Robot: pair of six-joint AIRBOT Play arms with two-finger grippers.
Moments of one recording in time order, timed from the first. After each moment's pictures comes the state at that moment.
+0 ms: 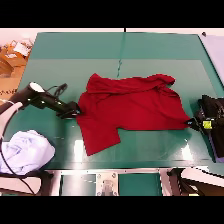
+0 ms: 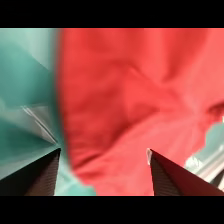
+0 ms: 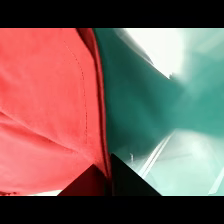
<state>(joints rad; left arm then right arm) -0.02 -1.57 0.98 0.85 -1.21 -1.20 -0.82 -1.33 0.77 -0.99 1.22 1.22</state>
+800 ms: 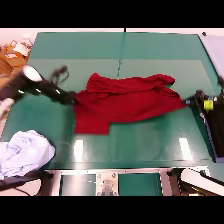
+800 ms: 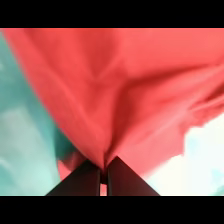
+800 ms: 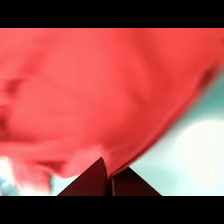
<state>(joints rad) -0.09 -1.32 1.20 1.03 -1.22 -1.32 -0.59 -1.21 1.00 -0.75 1.36 1.20</state>
